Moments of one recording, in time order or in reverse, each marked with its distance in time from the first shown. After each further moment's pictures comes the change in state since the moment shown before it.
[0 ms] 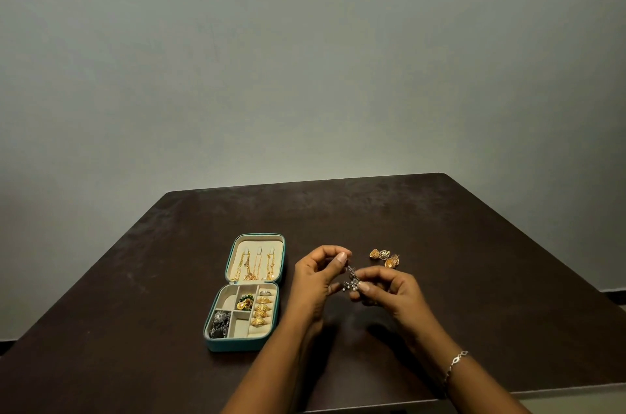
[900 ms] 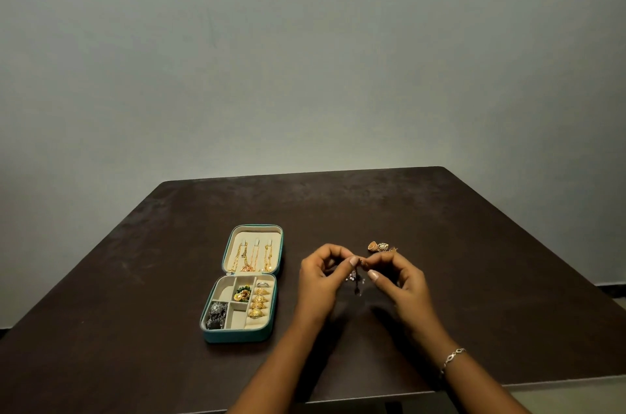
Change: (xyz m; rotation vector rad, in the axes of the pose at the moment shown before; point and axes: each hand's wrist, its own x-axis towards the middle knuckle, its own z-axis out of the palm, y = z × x) left_hand 0.010 -0.033 -0.002 0.150 -0.006 0.272; right_hand 0.001 0.010 -0.006 -0.159 0.199 -0.186
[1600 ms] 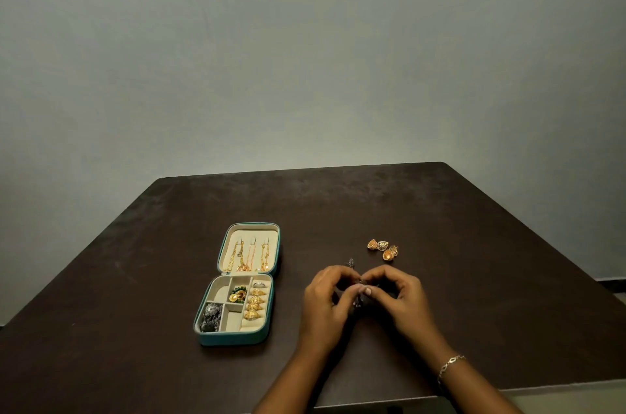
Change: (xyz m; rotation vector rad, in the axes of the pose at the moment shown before) left_hand -0.016 -0.036 0.000 0.443 0.006 0.240; right_hand -0.002 0.017 -0.004 -0.158 -0.090 -0.005
